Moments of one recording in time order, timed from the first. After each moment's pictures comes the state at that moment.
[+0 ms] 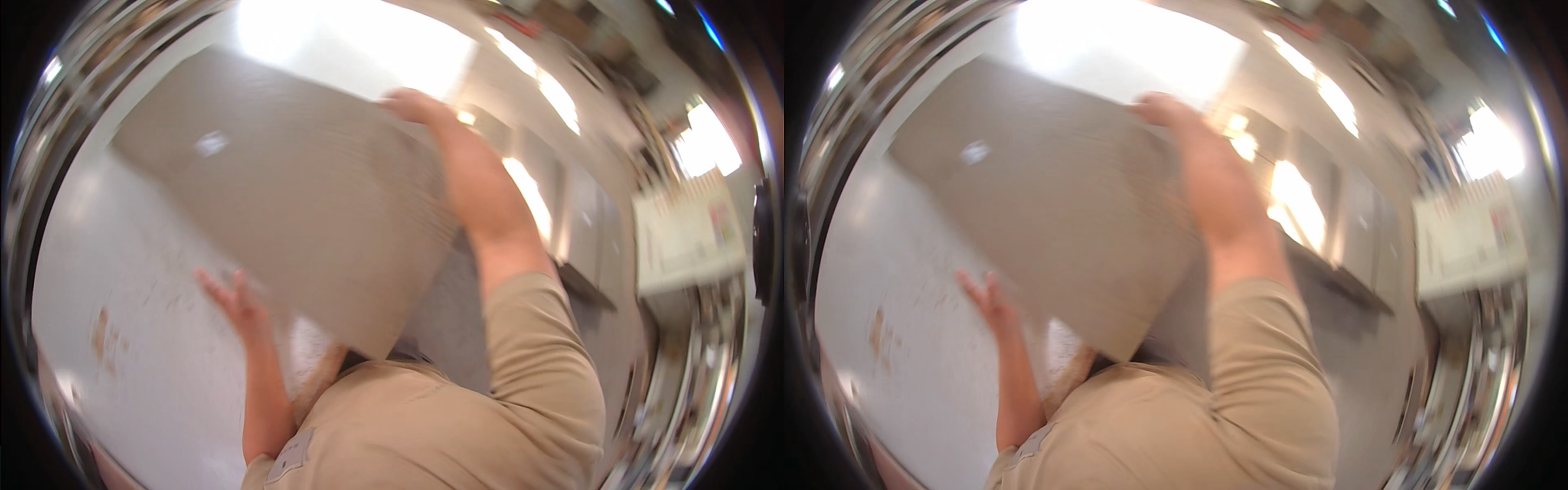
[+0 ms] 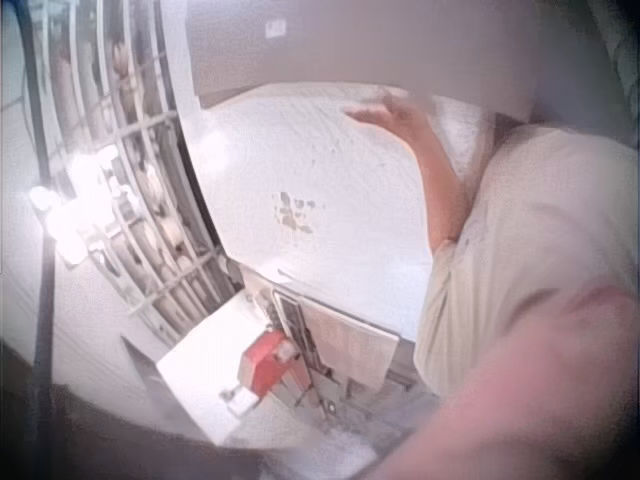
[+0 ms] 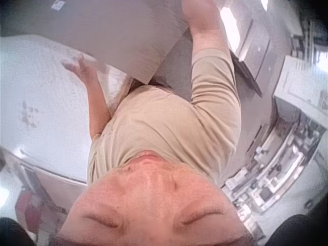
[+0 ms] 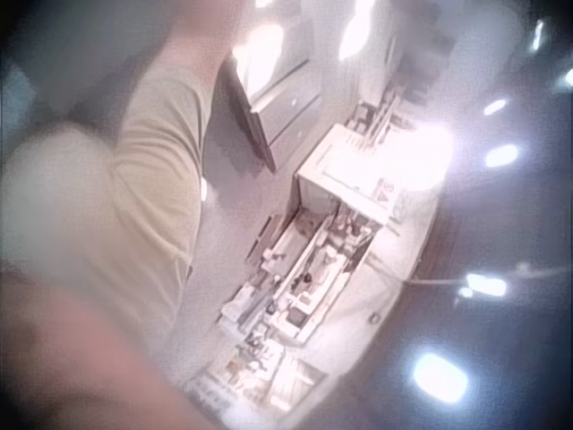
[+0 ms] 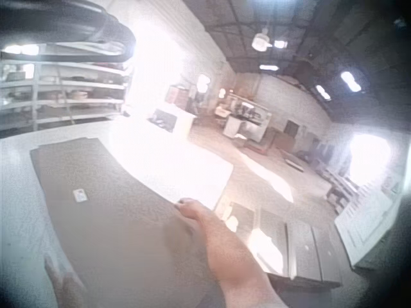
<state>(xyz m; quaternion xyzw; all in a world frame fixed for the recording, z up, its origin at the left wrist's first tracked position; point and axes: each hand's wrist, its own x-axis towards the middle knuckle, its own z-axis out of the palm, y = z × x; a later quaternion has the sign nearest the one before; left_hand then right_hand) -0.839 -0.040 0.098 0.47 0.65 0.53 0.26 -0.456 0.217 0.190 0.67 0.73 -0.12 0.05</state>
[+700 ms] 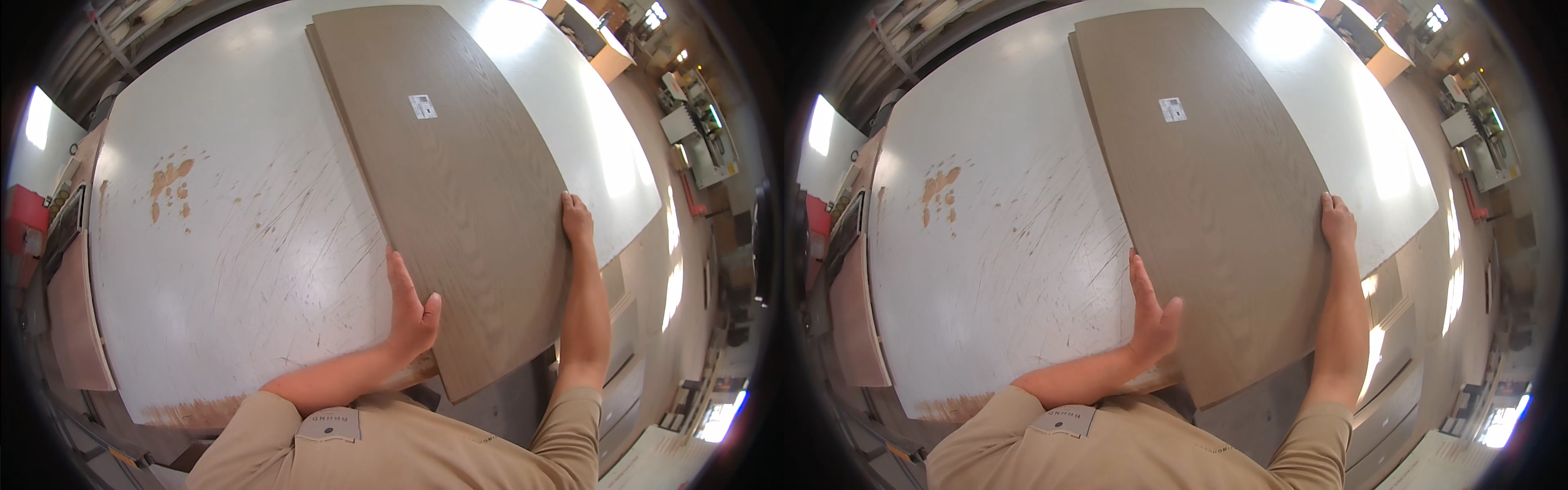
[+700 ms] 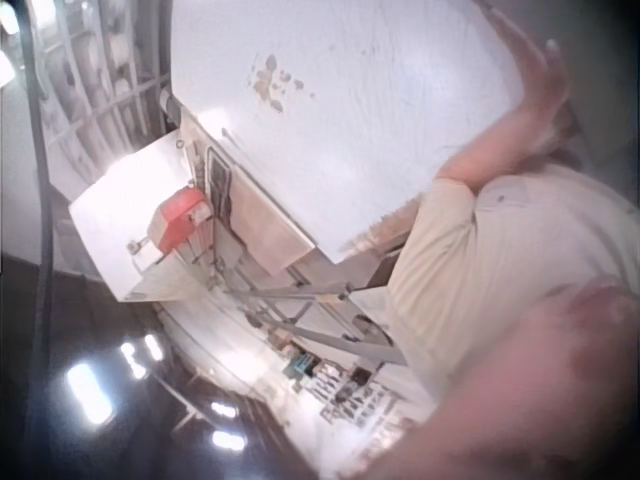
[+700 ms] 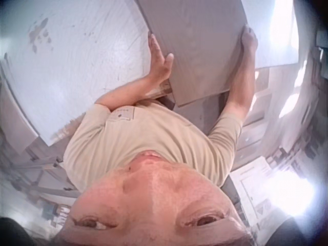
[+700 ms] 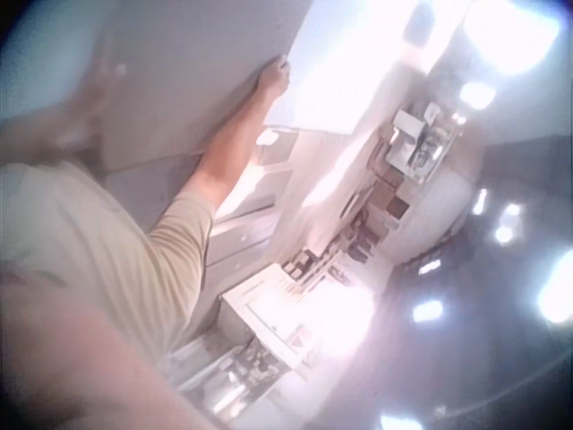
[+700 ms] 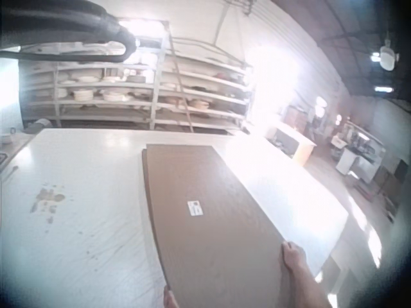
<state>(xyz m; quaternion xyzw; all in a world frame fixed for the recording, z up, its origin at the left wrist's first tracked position) -0.767 0.060 0.081 0.46 0.64 0.56 0.27 -0.530 0.376 0.127 0.70 0.71 -0.07 -0.09</state>
